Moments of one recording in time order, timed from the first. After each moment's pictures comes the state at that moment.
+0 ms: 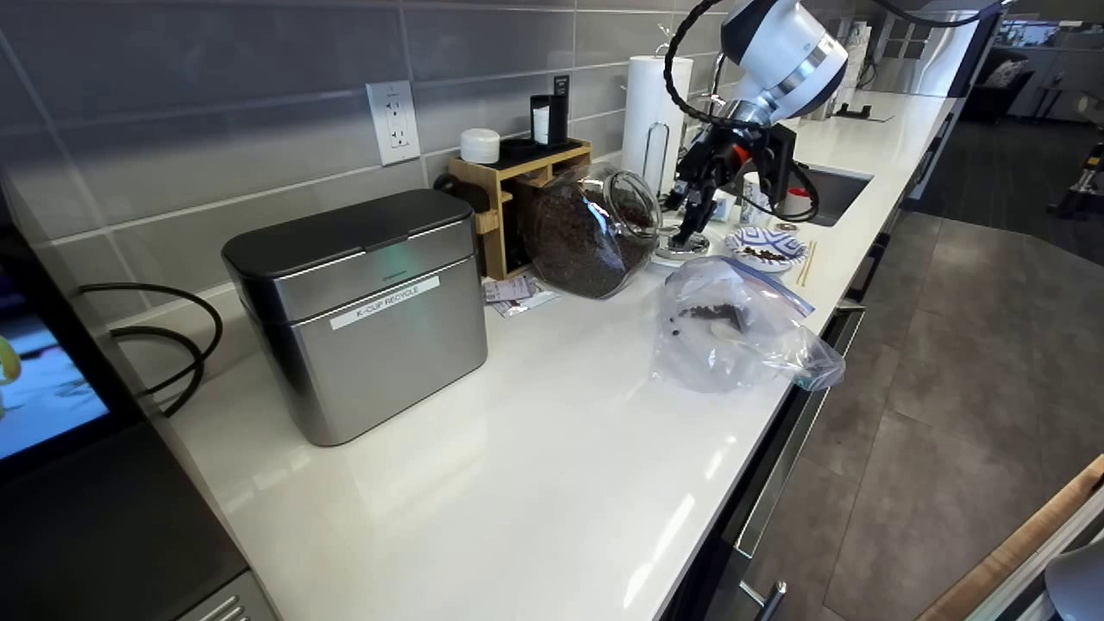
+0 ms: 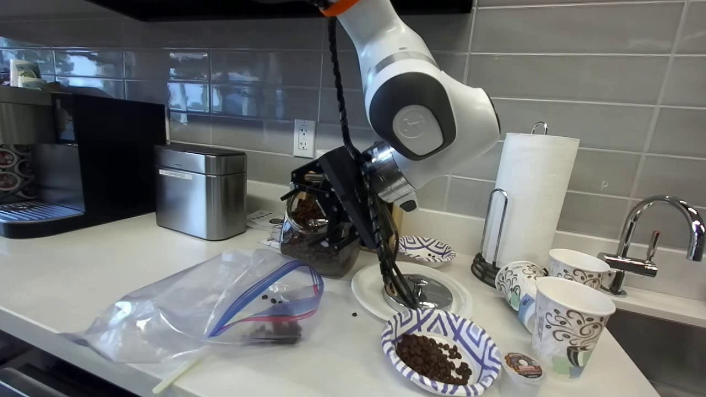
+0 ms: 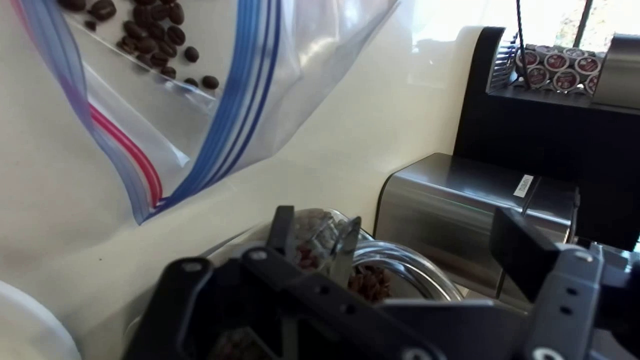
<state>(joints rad) -0.11 0.46 -0.01 -1.76 0.80 1.64 -0.86</state>
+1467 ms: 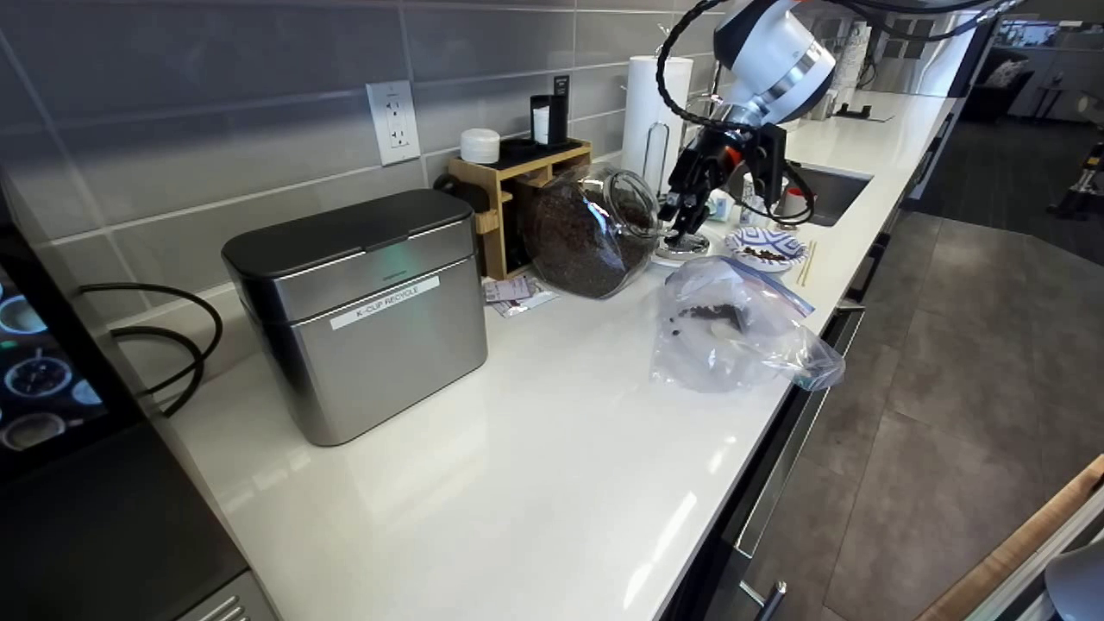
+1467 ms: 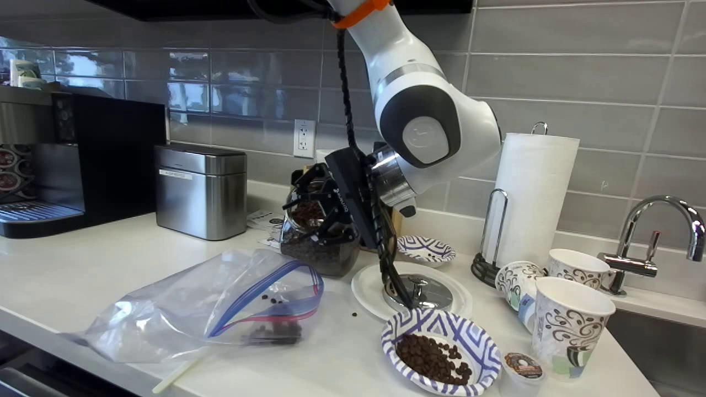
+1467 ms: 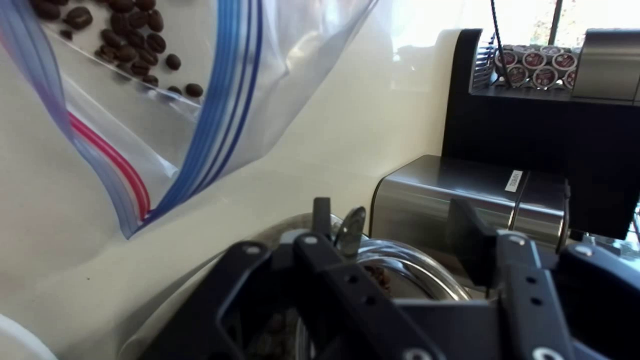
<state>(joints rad) -0.13 0.52 0.00 -1.68 0.80 1.57 -0.80</state>
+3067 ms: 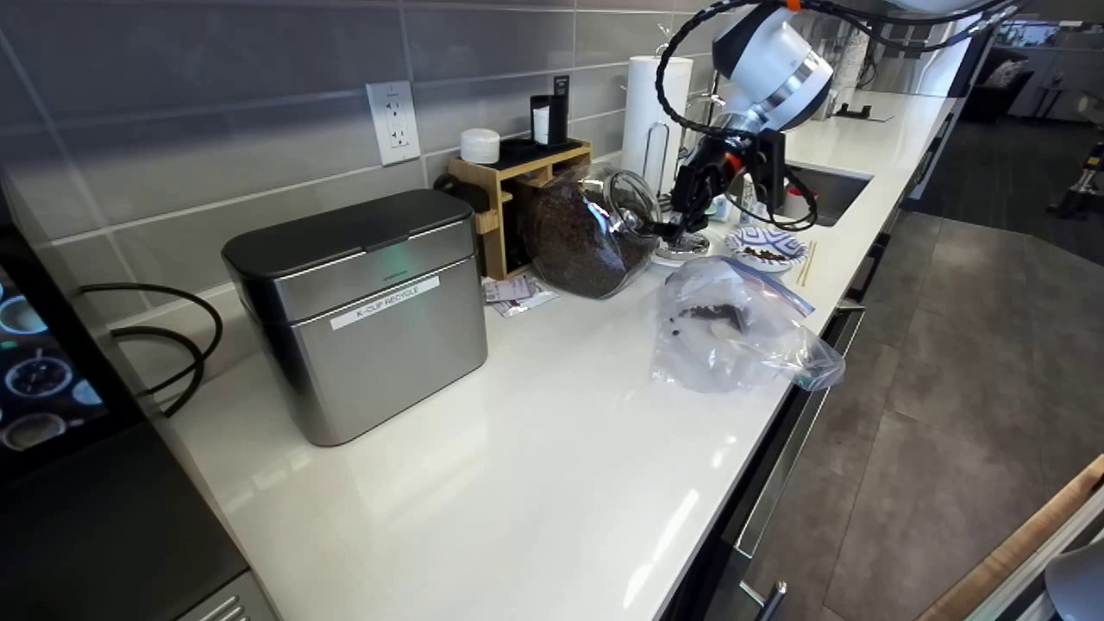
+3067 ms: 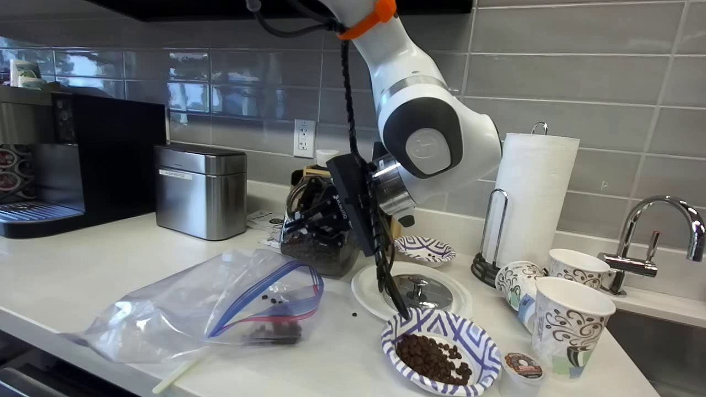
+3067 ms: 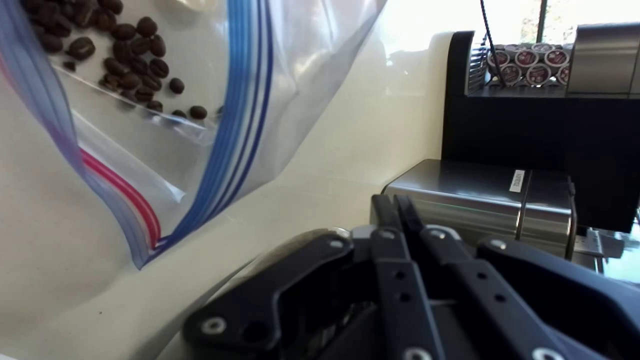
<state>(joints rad) -0.13 0.54 0.00 -1.67 0.80 1.55 -0.76</state>
